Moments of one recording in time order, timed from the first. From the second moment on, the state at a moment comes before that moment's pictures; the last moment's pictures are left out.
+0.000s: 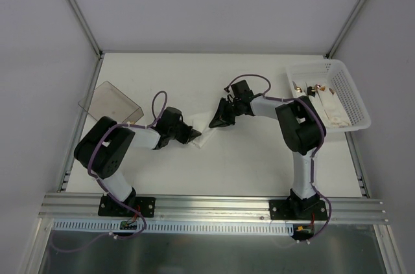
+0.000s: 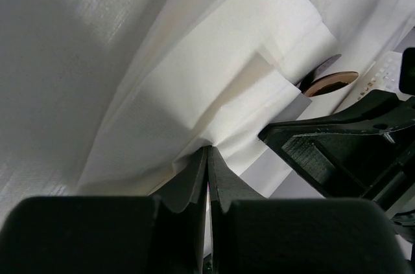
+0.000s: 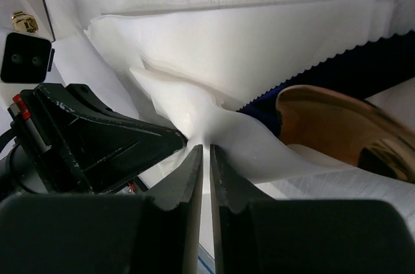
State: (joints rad) left arm -0.53 1.68 0.60 0.25 0.12 -1.50; right arm 0.51 2.06 1.26 -0.19 -0.62 0.75
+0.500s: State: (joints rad) left arm -0.60 1.38 0.70 -0.14 -0.10 -1.18; right arm 0.51 2.09 1.31 -0.25 -0.62 0.73
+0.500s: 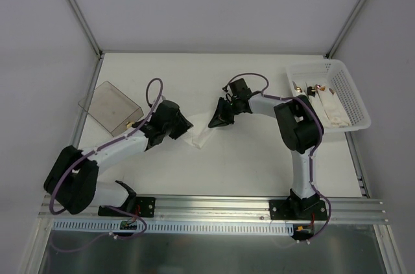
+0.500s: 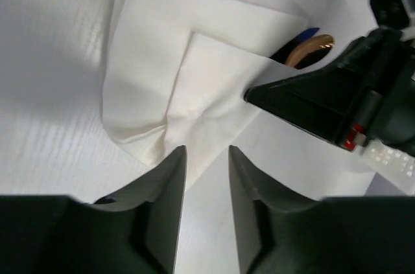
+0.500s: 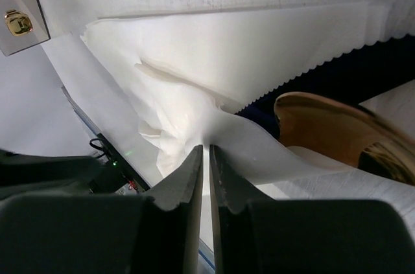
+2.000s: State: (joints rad) left arm -0.39 1.68 0.80 0.04 0.02 -0.83; right arm 0.52 2.11 1.38 -0.35 -0.60 0.68
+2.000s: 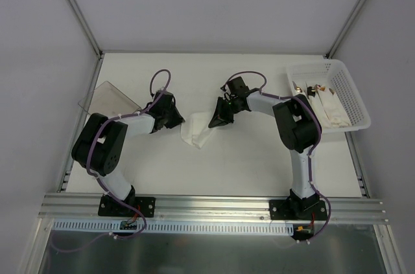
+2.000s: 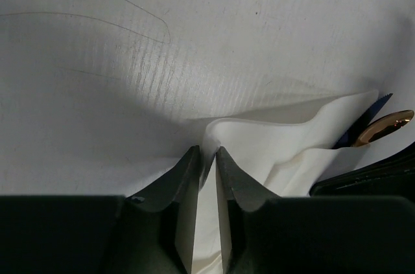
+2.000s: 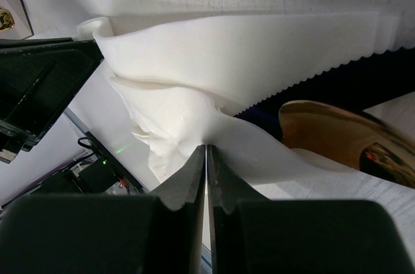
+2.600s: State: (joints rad) left arm -0.39 1.49 0.75 0.08 0.14 -0.84; right arm 0.52 2.12 1.39 -0.38 -0.58 0.67
